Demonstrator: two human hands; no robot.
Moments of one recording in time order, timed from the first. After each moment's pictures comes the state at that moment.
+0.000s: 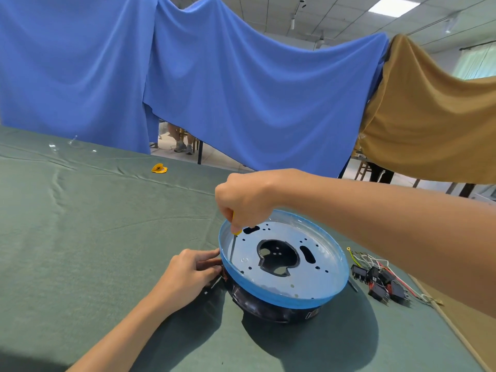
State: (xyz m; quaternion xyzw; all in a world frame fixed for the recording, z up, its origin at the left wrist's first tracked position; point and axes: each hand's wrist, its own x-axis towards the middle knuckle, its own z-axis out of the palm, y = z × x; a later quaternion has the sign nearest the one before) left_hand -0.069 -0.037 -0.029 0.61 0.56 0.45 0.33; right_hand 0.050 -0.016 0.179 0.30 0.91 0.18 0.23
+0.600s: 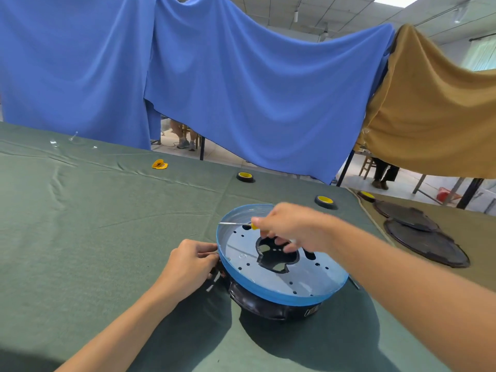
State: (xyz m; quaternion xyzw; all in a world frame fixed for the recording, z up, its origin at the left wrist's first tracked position) left_hand -0.053 -0.033 -0.014 0.52 0.63 0.46 0.36; right_hand 0.129 0.012 0.113 0.60 0.72 -0.35 -0.07
